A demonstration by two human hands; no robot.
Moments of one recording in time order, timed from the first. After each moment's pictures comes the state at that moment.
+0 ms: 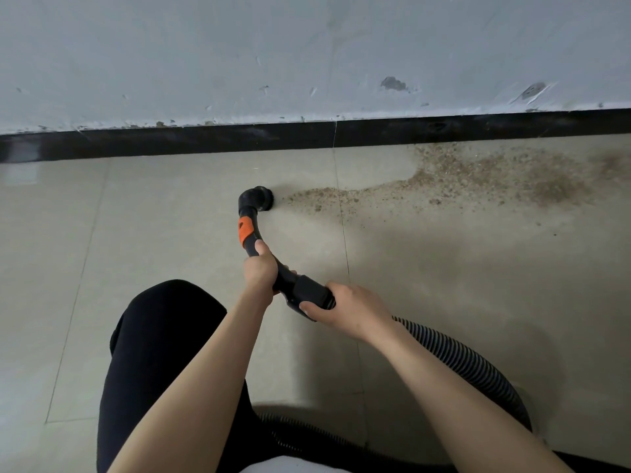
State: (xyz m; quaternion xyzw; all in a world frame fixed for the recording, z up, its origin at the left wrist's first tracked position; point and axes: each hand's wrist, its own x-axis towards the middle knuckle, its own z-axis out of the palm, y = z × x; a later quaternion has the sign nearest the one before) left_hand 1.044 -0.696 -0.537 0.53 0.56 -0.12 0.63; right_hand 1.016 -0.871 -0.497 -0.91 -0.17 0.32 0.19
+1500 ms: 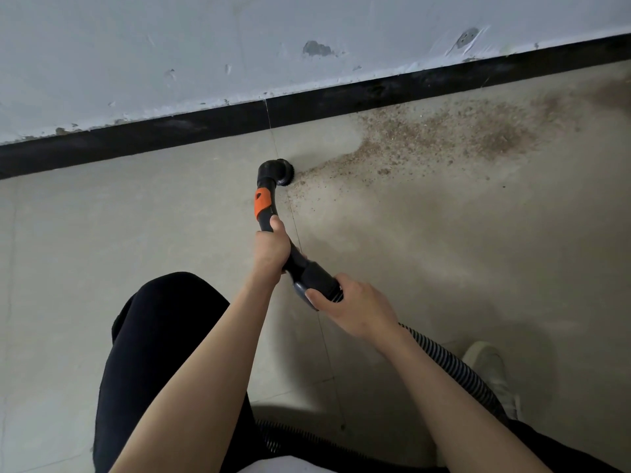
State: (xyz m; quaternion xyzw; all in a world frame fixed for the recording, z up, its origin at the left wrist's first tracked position) left_hand 1.093 -0.799 -0.524 0.67 0.44 -0.20 0.56; right_hand 1.010 -0.950 -0.504 -0.91 -0.01 0.32 0.27
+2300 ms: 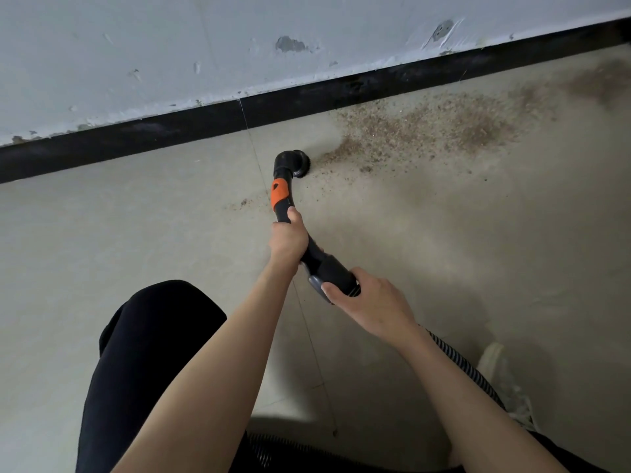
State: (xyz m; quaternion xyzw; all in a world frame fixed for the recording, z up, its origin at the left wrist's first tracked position) left_hand 1.115 -0.851 -0.530 0.70 0.38 -0.24 0.56; right_hand 1.015 -0.992 -0.505 -0.92 0.04 0.28 0.27
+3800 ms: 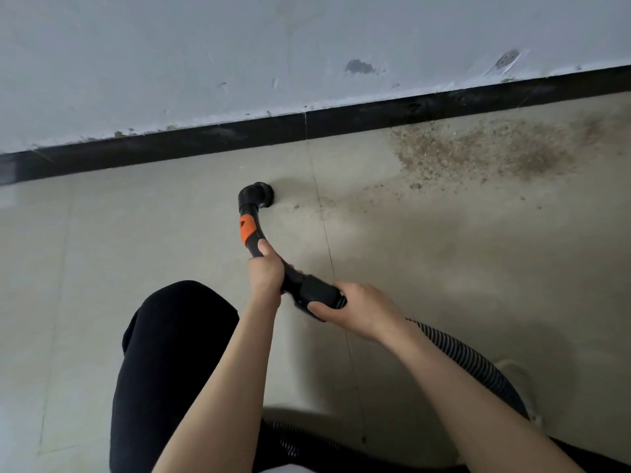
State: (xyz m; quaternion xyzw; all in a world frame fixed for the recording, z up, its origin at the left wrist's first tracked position) left_hand 1.059 -0.744 -0.530 0.58 0.53 -0.13 0.61; right_hand 1.024 -0.913 -0.497 -0.90 -0.10 0.34 0.24
